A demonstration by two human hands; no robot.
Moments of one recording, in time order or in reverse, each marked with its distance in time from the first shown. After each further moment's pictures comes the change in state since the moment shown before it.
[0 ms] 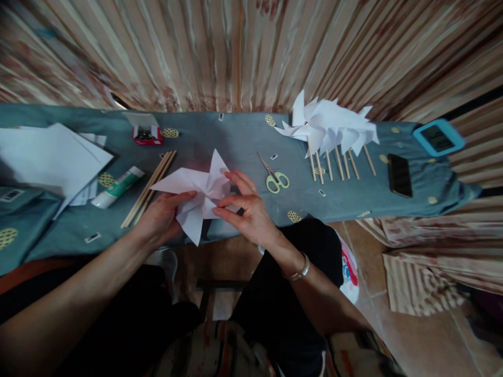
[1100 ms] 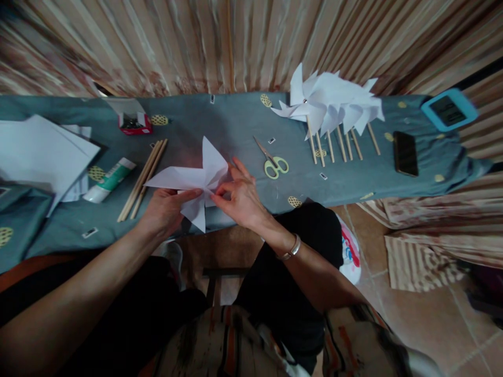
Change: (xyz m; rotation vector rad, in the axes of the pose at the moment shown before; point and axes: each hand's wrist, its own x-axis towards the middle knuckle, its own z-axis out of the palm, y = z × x) left_hand 0.005 -0.019 0.000 0.149 -0.051 0.187; right_hand 0.005 0.012 0.020 -0.188 0.010 0.107
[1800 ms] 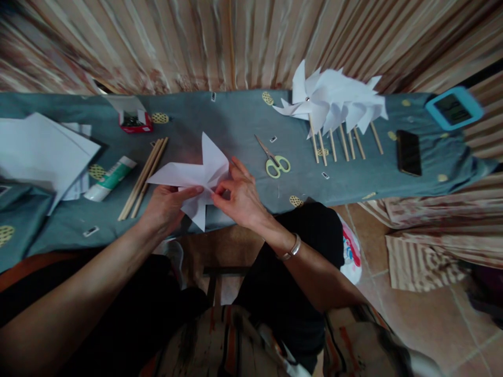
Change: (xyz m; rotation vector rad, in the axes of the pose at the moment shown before) left_hand 0.004 -0.002 -0.001 -0.019 0.015 0.028; right_hand 0.001 -0.003 0.002 0.020 0.013 -0.020
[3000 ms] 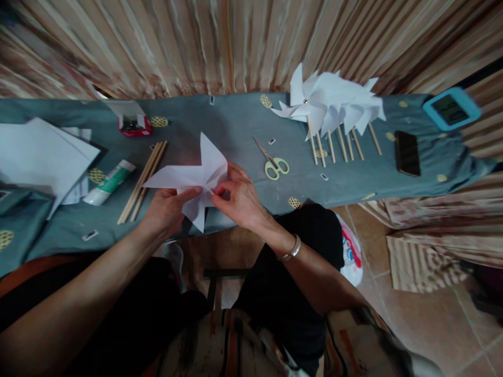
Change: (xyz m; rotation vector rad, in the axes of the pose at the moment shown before) left_hand 0.000 -0.001 0.001 0.051 0.006 0.000; right_hand 0.005 -0.002 -0.005 0.012 -0.036 0.004
